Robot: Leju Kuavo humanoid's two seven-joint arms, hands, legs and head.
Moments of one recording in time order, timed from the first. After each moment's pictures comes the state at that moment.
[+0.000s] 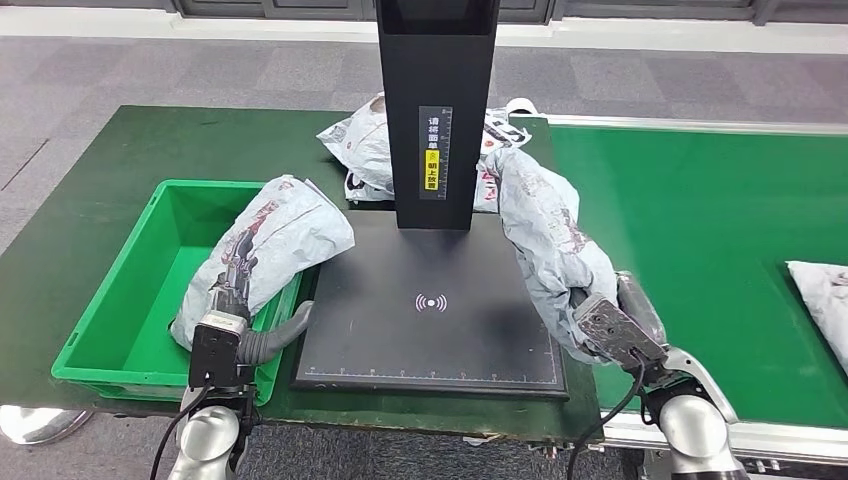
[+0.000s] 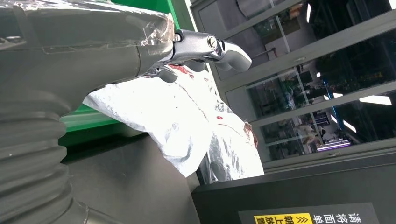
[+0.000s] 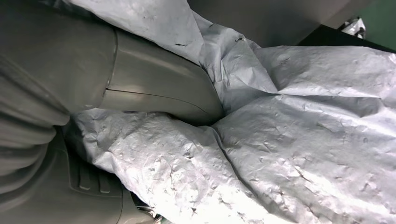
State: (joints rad) left arm -0.02 -0.17 -0.05 -1.57 -0.30 0.01 -0.33; right arm -0.08 -0.09 0.01 -1.56 0.44 0.23 -0.25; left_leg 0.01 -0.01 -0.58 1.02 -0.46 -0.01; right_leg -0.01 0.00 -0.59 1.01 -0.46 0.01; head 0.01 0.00
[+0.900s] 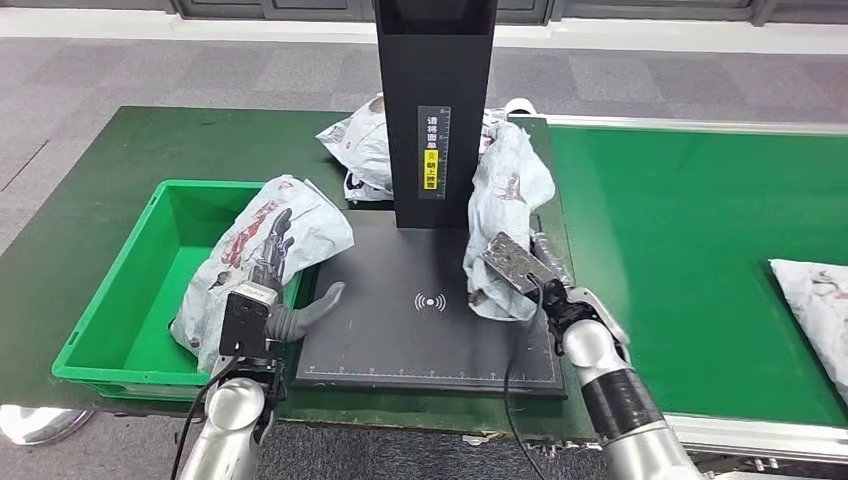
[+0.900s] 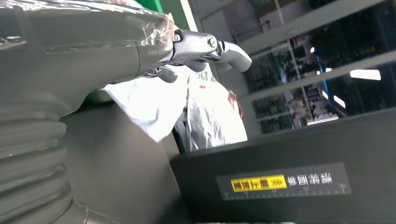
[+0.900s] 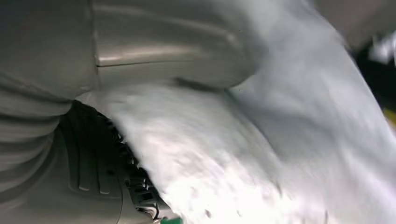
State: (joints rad) left arm -0.14 -0.18 -0.13 -1.46 -0.26 -0.02 -0.30; right arm -0.46 0.08 0.22 -0.96 0.51 0.08 -0.14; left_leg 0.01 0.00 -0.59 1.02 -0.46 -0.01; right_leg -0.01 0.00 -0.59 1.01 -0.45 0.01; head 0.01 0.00
